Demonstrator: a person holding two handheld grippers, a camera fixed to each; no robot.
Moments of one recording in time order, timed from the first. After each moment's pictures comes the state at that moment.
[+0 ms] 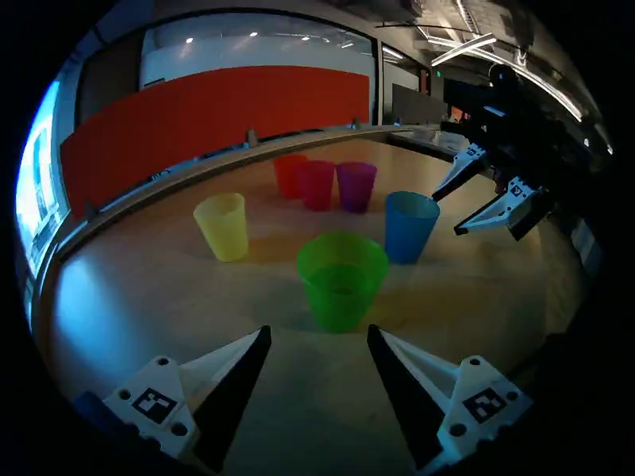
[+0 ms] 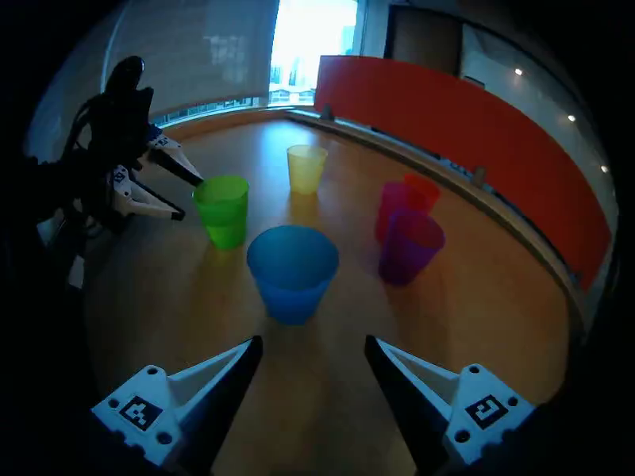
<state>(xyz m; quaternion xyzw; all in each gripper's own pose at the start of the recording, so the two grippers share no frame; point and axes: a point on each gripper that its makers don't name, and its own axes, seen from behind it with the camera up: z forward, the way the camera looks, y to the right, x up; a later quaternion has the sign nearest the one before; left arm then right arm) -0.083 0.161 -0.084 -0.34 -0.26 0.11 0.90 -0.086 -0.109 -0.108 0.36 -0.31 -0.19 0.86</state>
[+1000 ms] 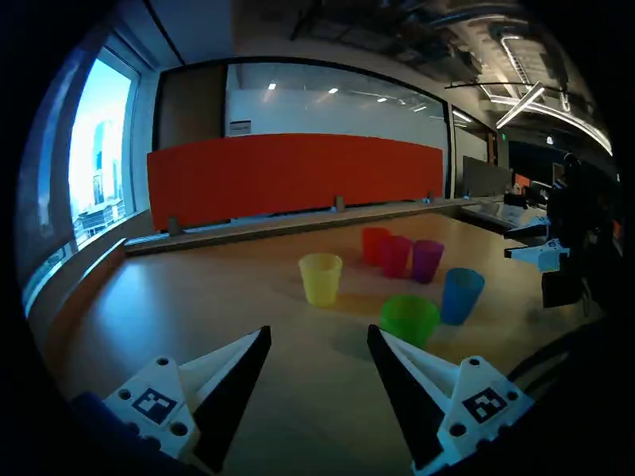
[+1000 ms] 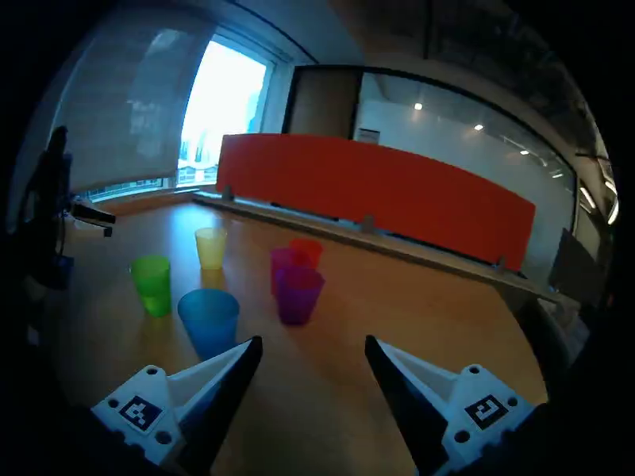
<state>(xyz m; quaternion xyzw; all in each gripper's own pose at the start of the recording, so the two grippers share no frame) -0.007 0.074 -0.079 -0.18 -0.14 0.04 0.97 -0.018 -0.048 -0.084 0.18 -0.14 -0.11 0.97</state>
